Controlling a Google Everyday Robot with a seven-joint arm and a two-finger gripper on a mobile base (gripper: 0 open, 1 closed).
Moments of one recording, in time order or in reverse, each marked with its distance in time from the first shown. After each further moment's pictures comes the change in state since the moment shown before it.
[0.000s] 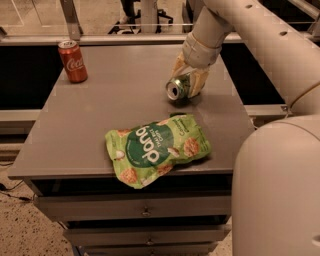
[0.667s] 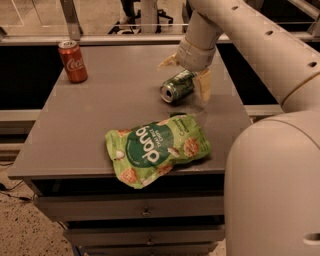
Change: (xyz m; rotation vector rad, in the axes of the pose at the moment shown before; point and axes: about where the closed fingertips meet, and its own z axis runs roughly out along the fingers) arm -0.007 0.007 0.010 -0.094 0.031 -0.109
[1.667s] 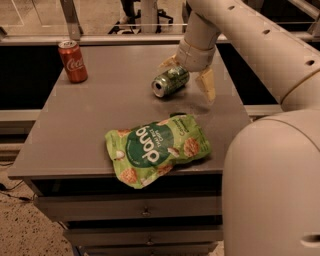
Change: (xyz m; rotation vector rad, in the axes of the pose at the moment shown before) arm 0.002 0.004 0.001 -0.032 0.029 -0.034
